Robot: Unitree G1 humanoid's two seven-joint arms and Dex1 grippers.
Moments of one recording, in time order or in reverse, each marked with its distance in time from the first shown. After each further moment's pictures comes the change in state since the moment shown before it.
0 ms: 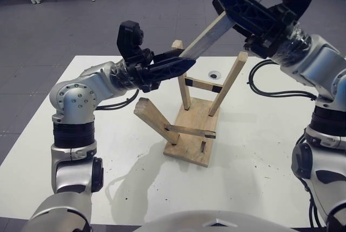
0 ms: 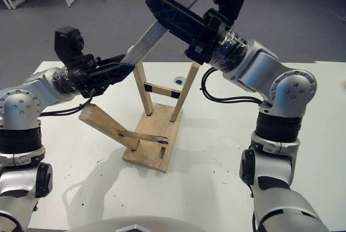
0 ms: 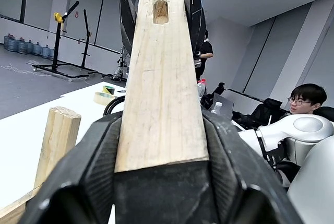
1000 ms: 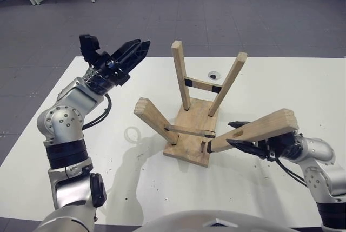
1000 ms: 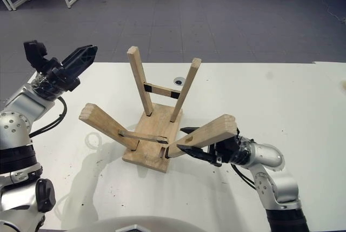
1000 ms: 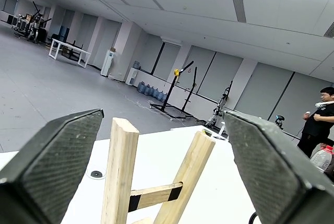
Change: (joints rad) left arm 0.191 -0.047 0.242 0.015 0.127 -0.183 0.302; right arm 0.908 -0.130 0.179 -0.271 -0.955 -0.882 0.903
